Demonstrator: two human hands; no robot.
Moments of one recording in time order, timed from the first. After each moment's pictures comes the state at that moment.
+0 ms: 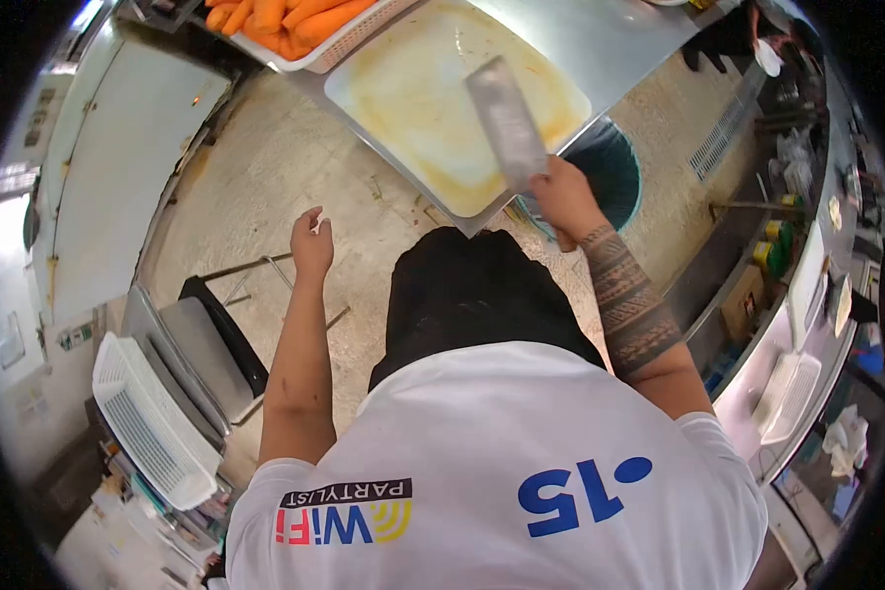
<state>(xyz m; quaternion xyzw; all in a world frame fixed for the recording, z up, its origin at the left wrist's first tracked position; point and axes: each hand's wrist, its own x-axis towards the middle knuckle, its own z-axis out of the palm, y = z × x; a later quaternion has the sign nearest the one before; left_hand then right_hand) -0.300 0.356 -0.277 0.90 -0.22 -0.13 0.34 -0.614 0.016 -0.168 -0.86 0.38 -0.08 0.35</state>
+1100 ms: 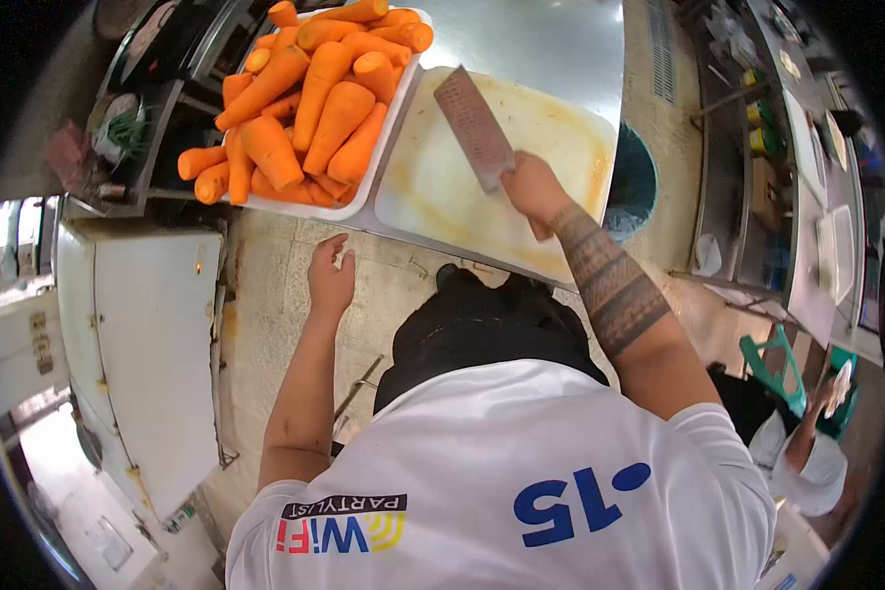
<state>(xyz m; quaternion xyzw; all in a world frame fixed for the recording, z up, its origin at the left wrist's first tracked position) -0.059 0.209 -0.215 0.76 -0.51 -0.24 0.31 -0.401 0.007 -0.163 -0.77 0.56 -0.09 0.31</state>
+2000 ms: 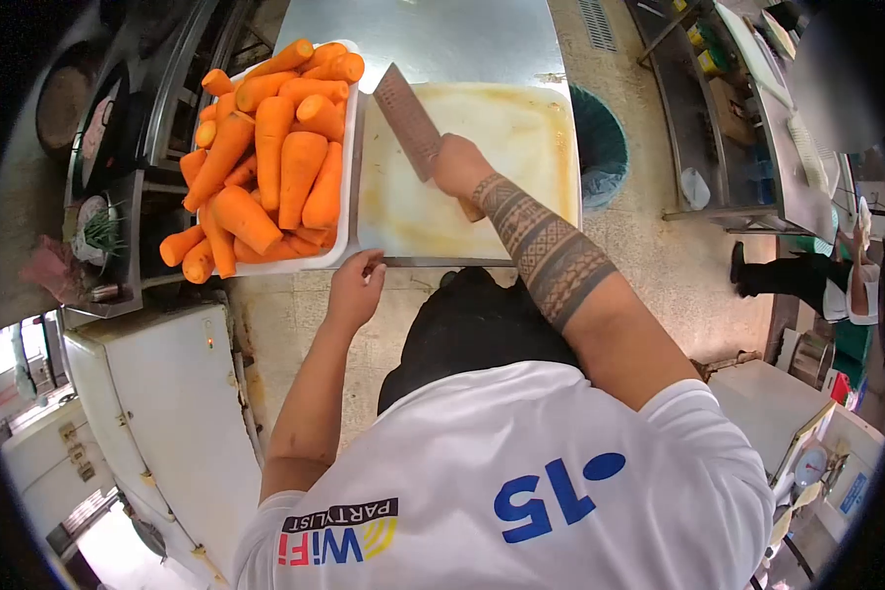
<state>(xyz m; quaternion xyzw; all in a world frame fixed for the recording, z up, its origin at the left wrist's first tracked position) -0.087 0.152 -0.187 0.61 -0.65 -0.37 0.24 -0.350 -0.011 -0.166 -0.75 0.59 -0.13 0.27</state>
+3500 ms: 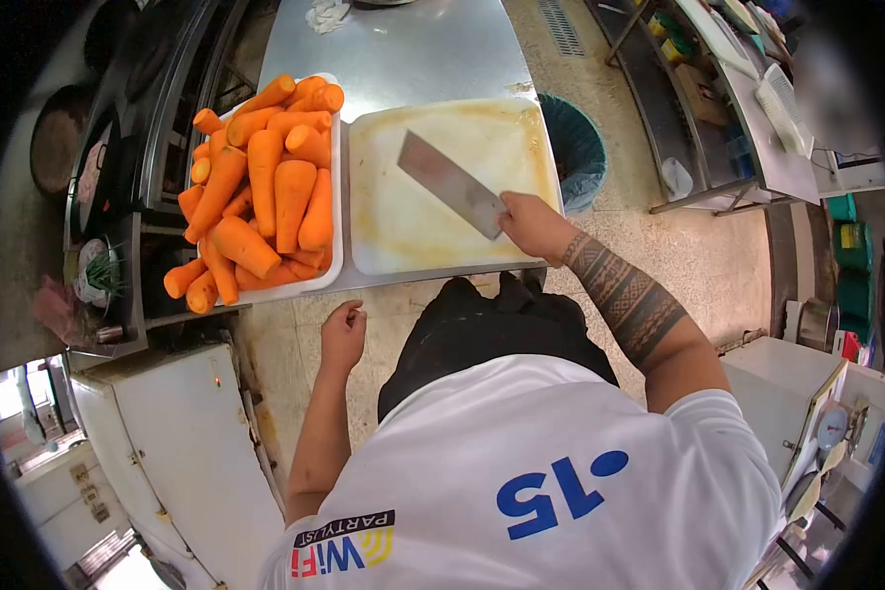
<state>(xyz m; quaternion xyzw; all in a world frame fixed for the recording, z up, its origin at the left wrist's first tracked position) -0.041 0.199 -0.218 0.67 -0.61 -0.37 0.23 -0.459 0.098 -0.151 -0.72 0.61 -0.12 0.32</state>
